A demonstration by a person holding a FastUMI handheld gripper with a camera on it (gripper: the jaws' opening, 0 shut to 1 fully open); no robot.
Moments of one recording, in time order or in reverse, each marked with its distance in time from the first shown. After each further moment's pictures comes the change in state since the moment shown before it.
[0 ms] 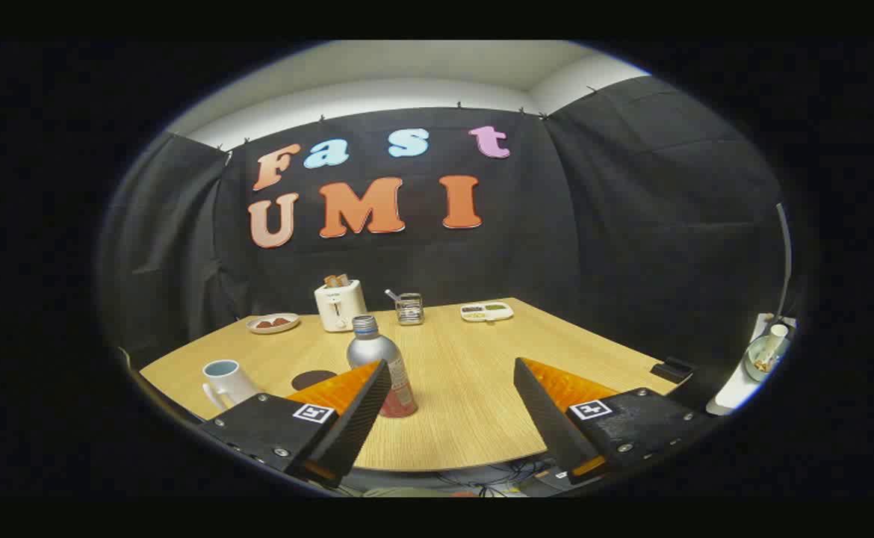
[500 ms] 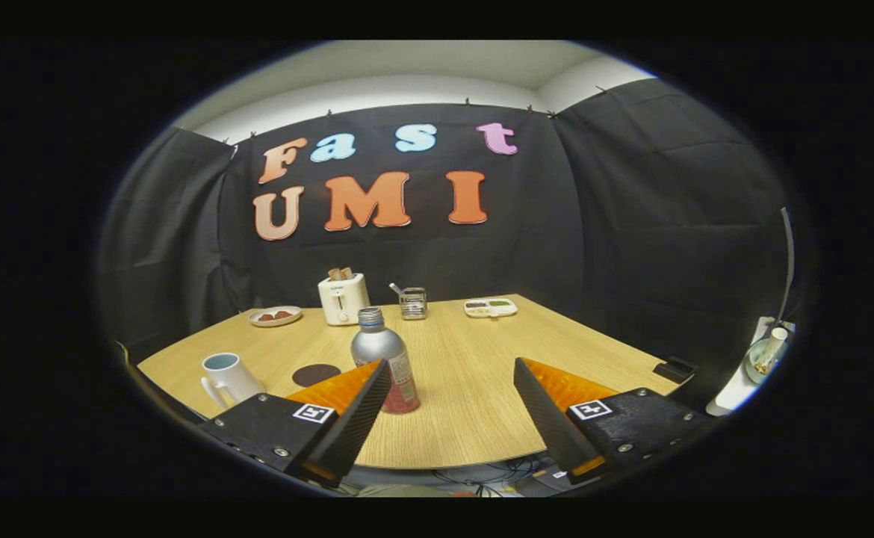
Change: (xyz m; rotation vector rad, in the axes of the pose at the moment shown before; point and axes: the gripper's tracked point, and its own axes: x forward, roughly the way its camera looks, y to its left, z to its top) arm -0.001 0.008 -0.006 -0.019 0.020 0.022
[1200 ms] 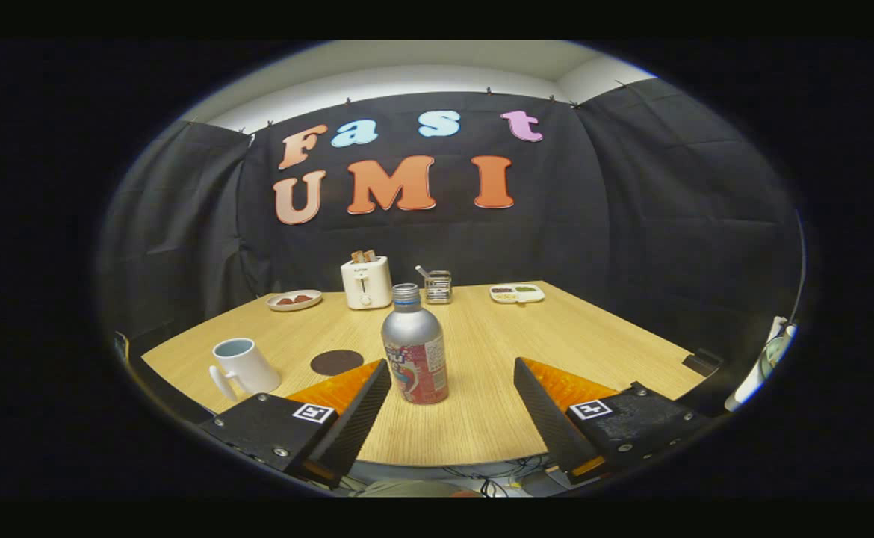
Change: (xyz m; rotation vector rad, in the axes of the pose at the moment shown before) arm 0.012 0.037 -0.027 -0.024 0.071 0.086
